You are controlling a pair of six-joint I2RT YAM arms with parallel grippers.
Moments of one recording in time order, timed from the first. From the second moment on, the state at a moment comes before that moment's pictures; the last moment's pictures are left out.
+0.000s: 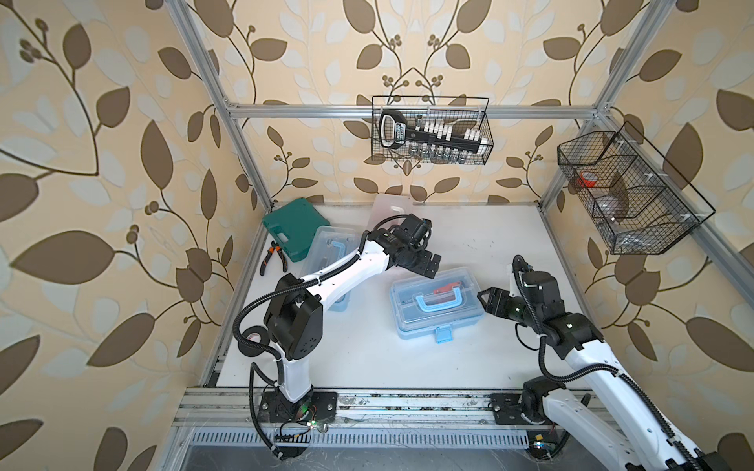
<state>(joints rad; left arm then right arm) -0.72 1.86 1.63 -0.73 0.08 -0.29 0.26 0.78 0.65 -0.63 -0.12 0.54</state>
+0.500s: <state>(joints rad) -0.71 1.92 1.65 -0.75 0.09 -0.28 0.40 0.75 0.50 -0.62 -0.18 0.66</state>
